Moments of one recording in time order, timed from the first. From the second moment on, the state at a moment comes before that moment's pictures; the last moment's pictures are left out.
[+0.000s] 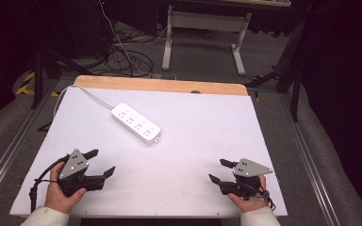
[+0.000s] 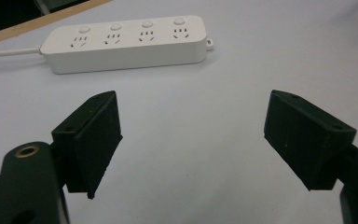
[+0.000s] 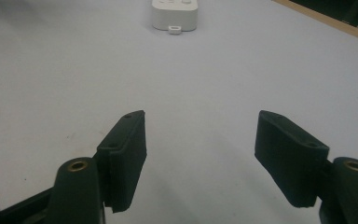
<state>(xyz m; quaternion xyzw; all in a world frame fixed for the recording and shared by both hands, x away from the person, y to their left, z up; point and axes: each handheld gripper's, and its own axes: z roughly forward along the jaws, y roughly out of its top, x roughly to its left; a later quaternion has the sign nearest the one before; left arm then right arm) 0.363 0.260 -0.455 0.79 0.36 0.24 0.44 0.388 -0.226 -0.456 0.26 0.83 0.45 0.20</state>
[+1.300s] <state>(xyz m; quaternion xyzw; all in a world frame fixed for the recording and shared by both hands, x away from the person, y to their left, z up) 0.372 0.252 -0.439 0.82 0.34 0.21 0.42 0.393 -0.227 -0.473 0.27 0.82 0.47 0.17</state>
